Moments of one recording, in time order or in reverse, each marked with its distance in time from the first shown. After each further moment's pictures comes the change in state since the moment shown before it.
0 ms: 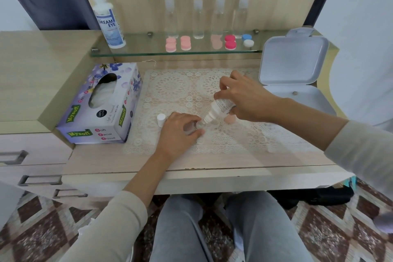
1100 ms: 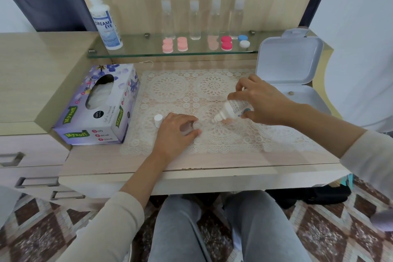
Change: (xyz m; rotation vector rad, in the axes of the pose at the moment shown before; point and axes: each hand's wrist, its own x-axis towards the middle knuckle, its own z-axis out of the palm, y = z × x) left_hand -0.001 0.000 -0.001 0.013 -0.010 -0.005; right_hand -0.028 0.025 0.014 0.129 0.023 0.091
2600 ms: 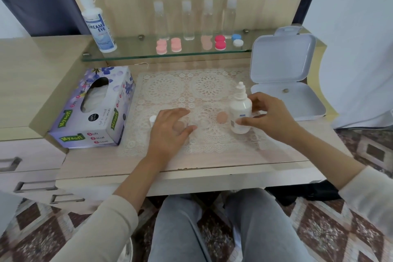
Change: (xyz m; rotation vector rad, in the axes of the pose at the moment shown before) left_hand -0.004 0.003 -0.003 0.017 0.157 0.119; right_hand -0.038 -0.002 0.035 0.956 0.304 0.397
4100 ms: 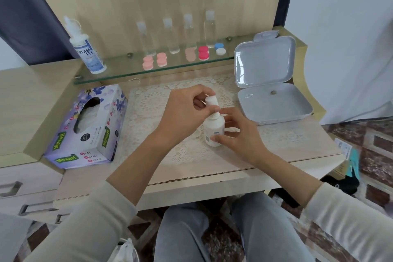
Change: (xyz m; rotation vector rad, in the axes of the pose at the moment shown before) left_hand 0.062 0.116 -0.018 -0.177 -0.222 -0.028; right_hand -0.021 0.003 0.039 0.308 0.078 -0.096
